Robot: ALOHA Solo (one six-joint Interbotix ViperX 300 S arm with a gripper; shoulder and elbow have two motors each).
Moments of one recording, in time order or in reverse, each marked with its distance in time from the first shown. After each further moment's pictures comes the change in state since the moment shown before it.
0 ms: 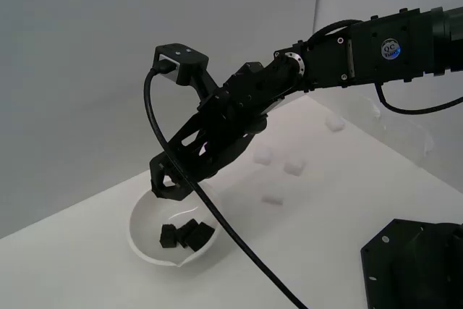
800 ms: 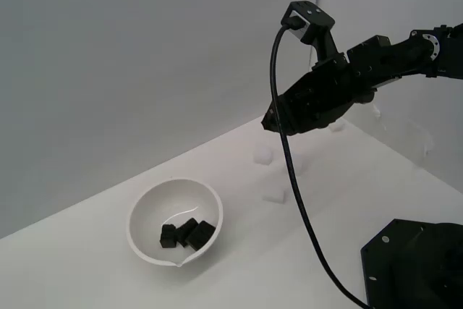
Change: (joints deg) arm 24.3 20.8 21.1 13.9 13.9 5.8 2.1 3.7
